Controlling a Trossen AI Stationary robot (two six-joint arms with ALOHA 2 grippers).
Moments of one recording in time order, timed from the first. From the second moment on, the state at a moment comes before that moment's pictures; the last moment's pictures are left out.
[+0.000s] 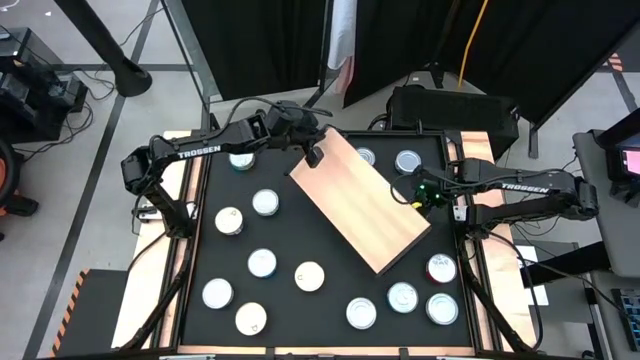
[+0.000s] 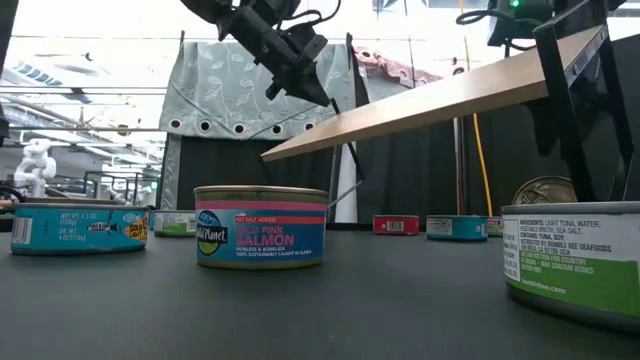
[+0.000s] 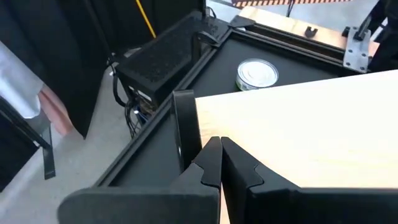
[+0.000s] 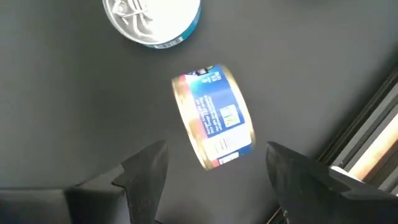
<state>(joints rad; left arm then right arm) 0.43 1.64 1.38 -0.30 -0.02 -0.04 -0.22 1.01 0.83 -1.20 0.08 0.82</state>
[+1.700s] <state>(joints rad) 0.48 1.77 1.44 -0.48 -0.07 0.12 -0.22 1.01 0.83 -1.10 0.05 0.80</state>
